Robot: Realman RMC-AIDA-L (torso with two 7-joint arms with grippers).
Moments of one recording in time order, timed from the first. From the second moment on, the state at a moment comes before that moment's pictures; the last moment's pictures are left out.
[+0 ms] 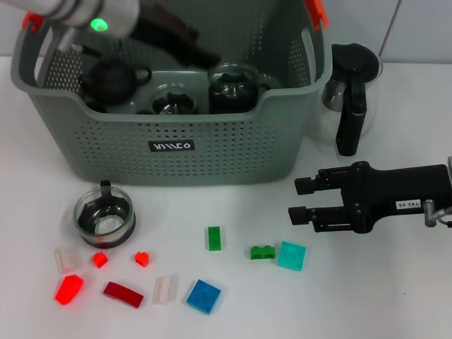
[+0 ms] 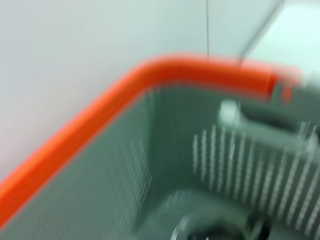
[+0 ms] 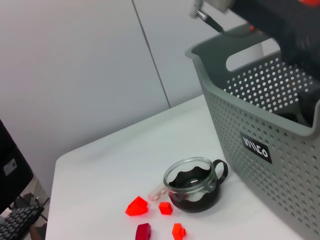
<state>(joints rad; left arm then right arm) -0.95 -2.07 0.87 0.92 2.52 1.20 -2.01 0.58 2.05 -0.93 -0.70 -1.96 -1.61 1.54</state>
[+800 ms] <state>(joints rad) -0.83 -2.04 0.74 1.11 2.21 1.52 -2.13 0.59 2.05 -0.94 -0.69 -1.96 -1.62 1.57</state>
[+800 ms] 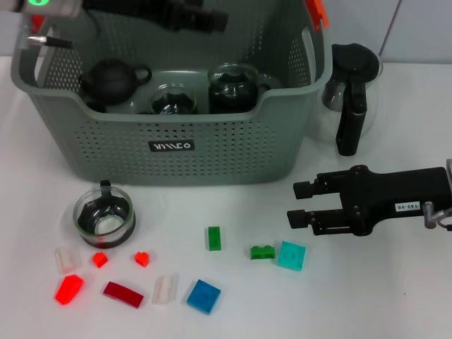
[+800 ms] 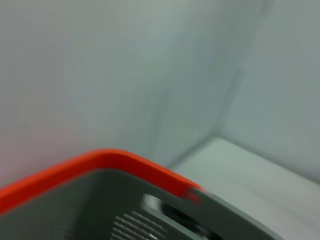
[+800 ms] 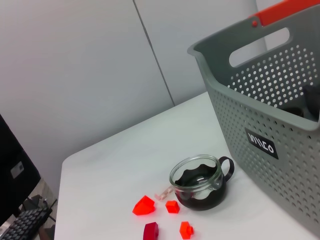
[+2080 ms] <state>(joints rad) -0.70 -2.13 0.91 1.30 2.68 1.95 -2.00 0.60 2.05 -0.94 -0.69 -1.96 -1.62 1.57</state>
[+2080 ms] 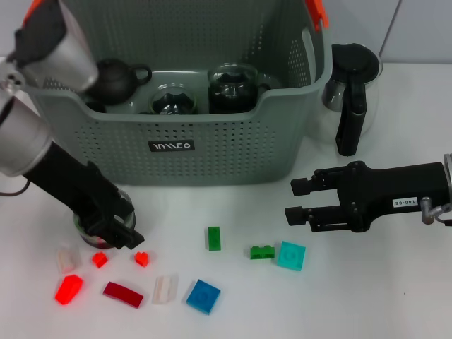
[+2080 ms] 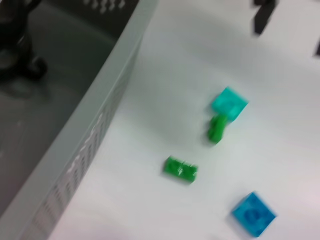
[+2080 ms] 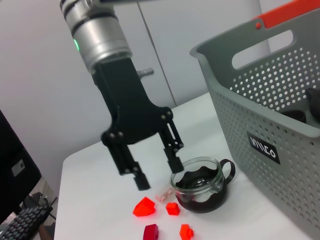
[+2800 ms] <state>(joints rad) -0.60 -2.17 1.18 1.39 2.79 1.75 -2.01 0.60 2.05 -0.94 -0.69 -1.97 -1.61 1.57</state>
